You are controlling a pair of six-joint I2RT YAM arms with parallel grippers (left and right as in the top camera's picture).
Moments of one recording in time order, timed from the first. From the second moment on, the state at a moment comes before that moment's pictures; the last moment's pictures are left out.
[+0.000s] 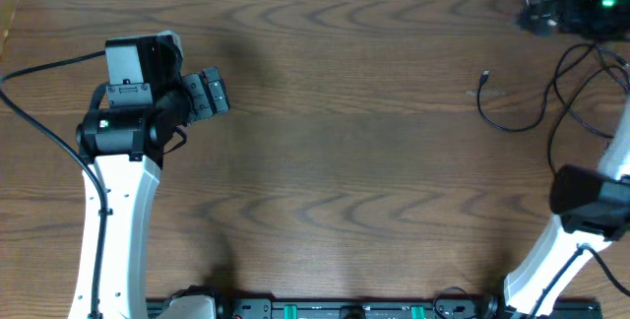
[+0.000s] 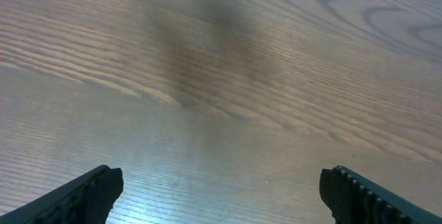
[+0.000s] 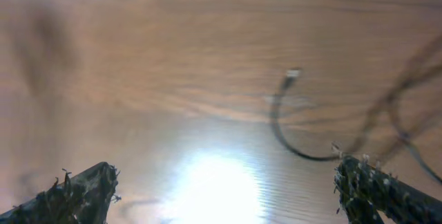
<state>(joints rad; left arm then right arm) 0.05 1.32 1.29 -0.87 0.10 -0.22 -0.17 2.08 2.57 -1.66 -0.37 -0.15</state>
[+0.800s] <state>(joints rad) 0.05 1.32 1.29 -0.87 0.10 -0.22 0.13 1.95 2.57 -1.69 -0.06 -0.03</state>
